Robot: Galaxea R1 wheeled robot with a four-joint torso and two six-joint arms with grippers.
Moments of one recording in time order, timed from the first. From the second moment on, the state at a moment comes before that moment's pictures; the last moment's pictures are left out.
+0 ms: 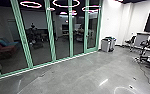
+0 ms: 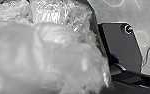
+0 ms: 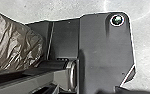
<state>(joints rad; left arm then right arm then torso) 1.45 2.98 -2.64 0.17 0.04 -0.13 -1.53 3.04 -2.72 0.10 0.01 -0.11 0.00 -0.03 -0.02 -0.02</state>
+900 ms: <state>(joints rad) 1.45 2.98 -2.64 0.17 0.04 -0.13 -1.53 3.04 -2.72 0.10 0.01 -0.11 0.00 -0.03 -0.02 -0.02</state>
